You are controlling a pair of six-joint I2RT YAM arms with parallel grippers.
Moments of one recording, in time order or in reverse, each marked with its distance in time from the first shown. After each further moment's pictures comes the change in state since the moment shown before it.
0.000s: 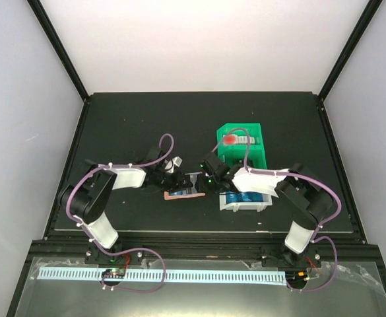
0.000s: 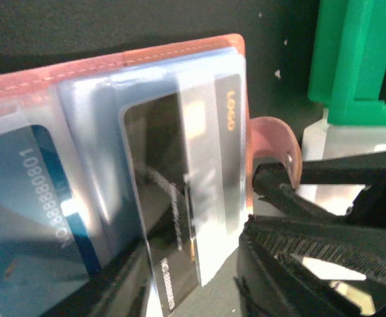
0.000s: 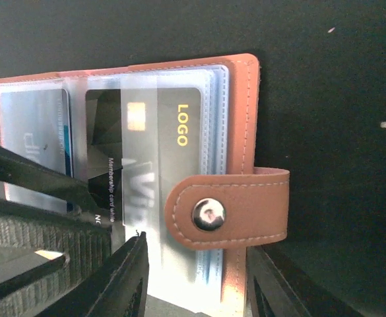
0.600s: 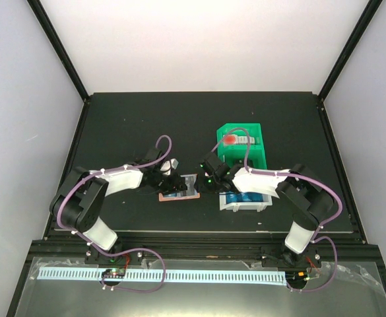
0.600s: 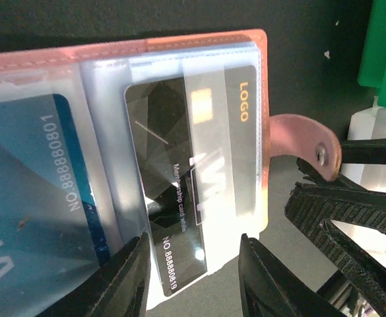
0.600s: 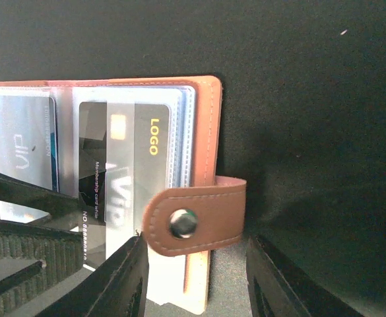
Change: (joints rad) left arm -0.013 -0.108 0.005 -0.212 -0.132 0.066; right arm 0.002 -0.011 0.000 0.004 -0.002 -0.004
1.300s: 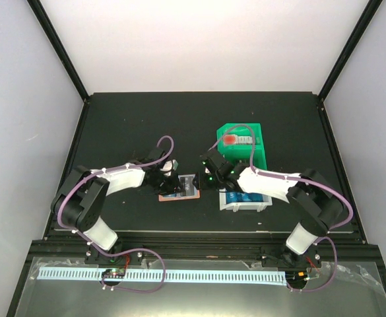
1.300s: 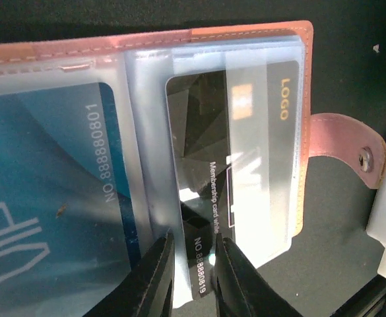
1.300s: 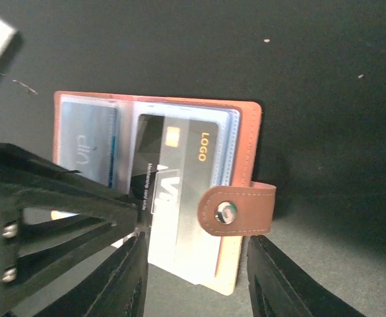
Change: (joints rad) left arm -0.026 -0.003 0.042 -0.106 -0.105 0.015; right arm 0.000 -0.071 0.000 -0.003 -0.011 -0.035
